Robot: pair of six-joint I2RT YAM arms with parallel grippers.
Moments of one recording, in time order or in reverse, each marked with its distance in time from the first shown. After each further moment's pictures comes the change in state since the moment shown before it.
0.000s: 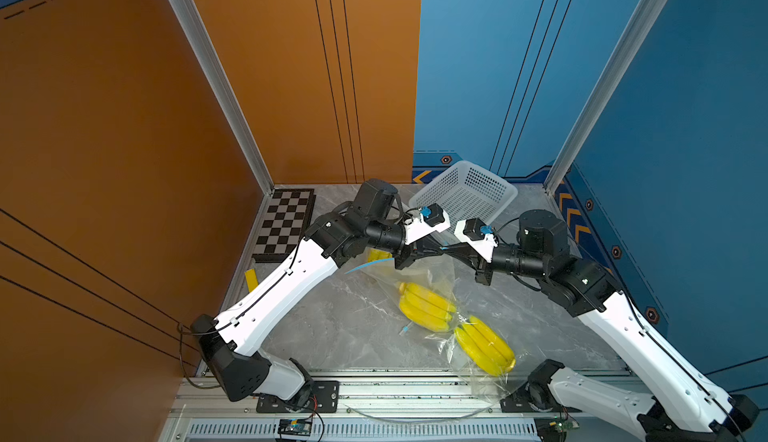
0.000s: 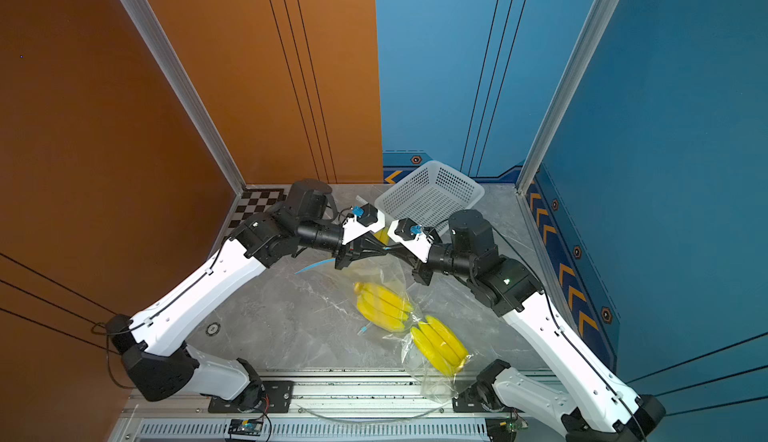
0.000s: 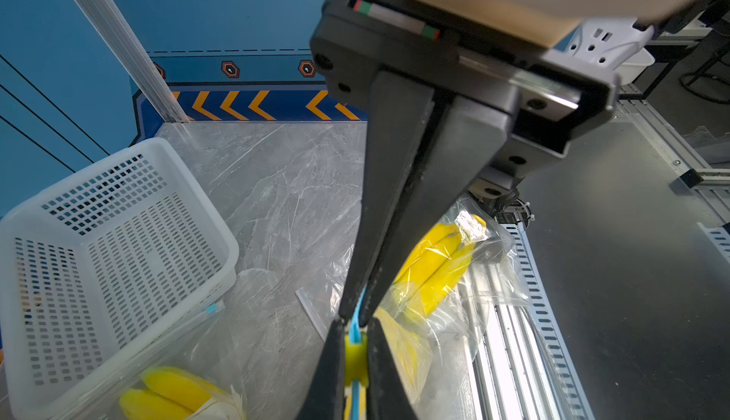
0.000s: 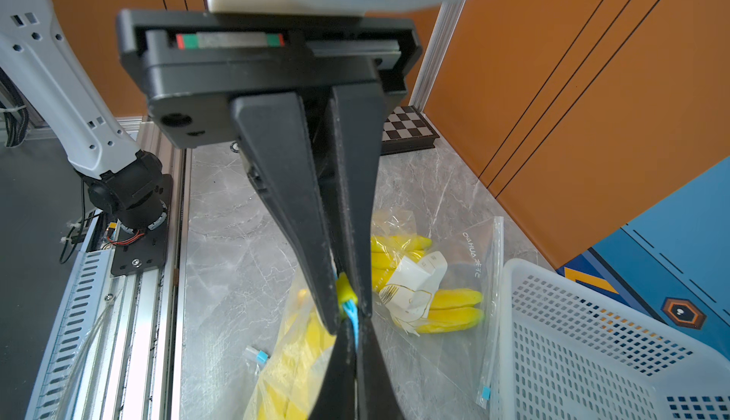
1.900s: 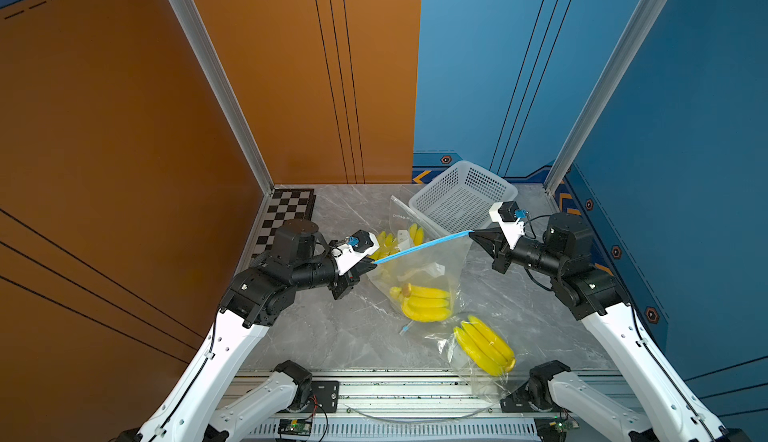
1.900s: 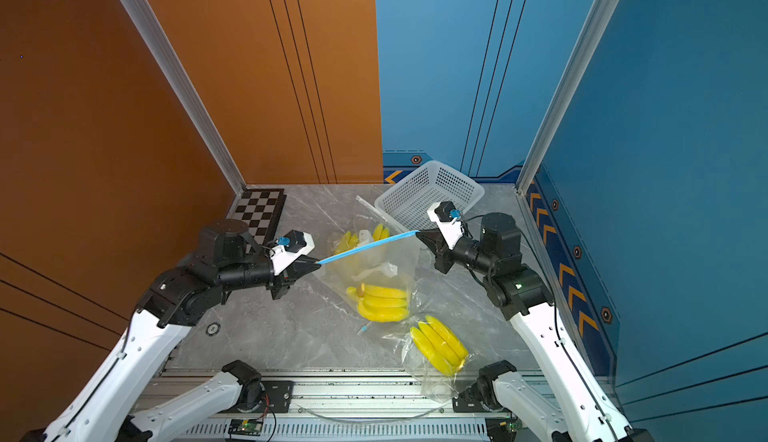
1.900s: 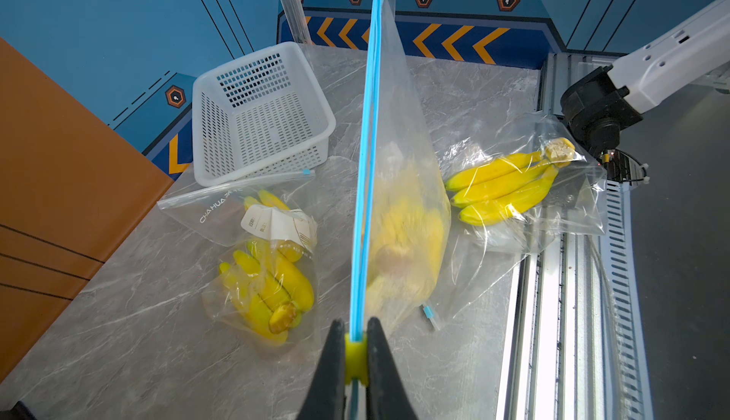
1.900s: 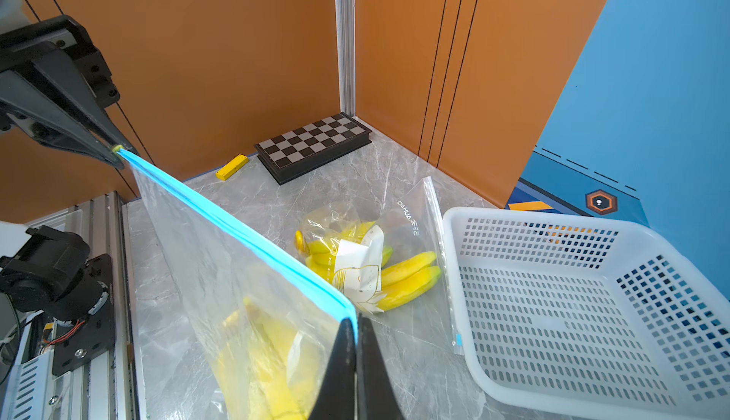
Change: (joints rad) left arm 0.267 -0.523 -0.390 -0.117 -0.178 0.024; right arm -0.303 -0.087 -0.172 0.183 -0.085 0.221
